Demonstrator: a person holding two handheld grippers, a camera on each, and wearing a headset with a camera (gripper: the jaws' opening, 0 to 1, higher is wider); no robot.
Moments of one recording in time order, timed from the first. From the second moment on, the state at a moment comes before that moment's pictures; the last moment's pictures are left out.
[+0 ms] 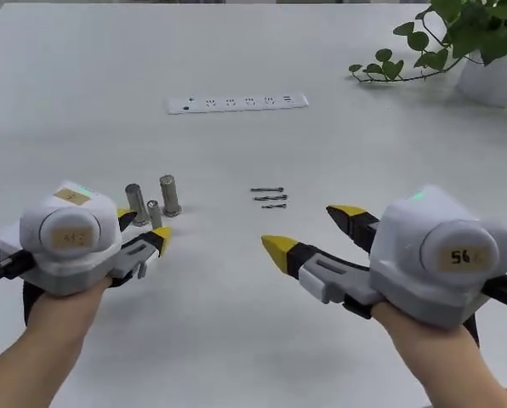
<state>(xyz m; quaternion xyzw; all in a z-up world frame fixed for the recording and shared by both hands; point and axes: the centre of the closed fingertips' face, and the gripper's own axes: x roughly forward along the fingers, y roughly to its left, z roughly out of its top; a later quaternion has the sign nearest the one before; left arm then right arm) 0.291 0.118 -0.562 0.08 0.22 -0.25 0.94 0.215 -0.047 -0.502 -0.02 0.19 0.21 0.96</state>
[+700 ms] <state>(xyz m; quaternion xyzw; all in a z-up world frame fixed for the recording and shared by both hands) 0.309 0.106 -0.581 0.08 0.22 -0.28 0.93 0.214 -0.046 -0.518 -0.03 0.21 0.20 0.96</state>
